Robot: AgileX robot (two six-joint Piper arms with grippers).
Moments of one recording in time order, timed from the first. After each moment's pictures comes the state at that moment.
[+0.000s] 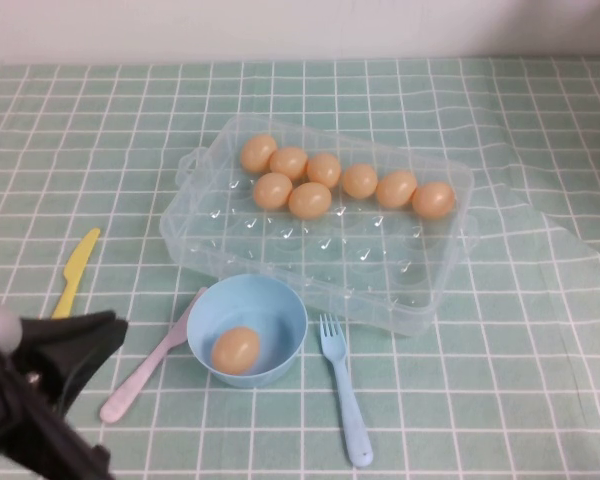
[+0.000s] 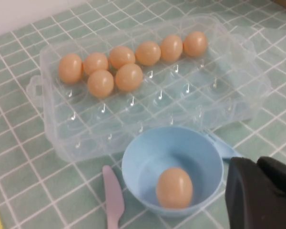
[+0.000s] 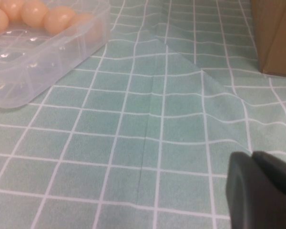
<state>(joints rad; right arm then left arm) 0.04 -0.01 0.03 0.19 0.37 -0.18 -0.62 0.65 -0.56 -0.03 0.42 0.10</state>
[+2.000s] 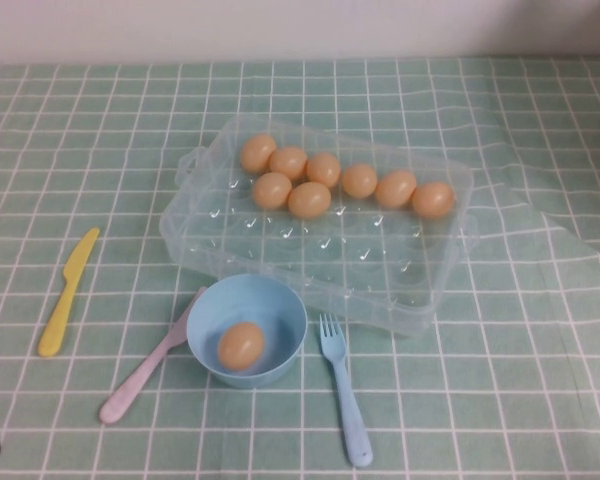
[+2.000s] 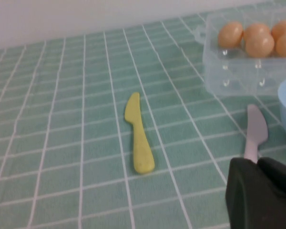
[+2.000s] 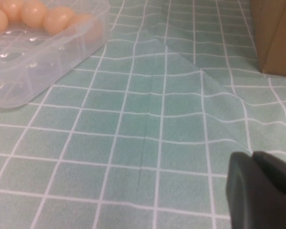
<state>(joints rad) 0.04 -0.01 0.03 0.19 0.37 -0.18 -0.15 -0.01 0.02 -0.12 0.27 0.22</state>
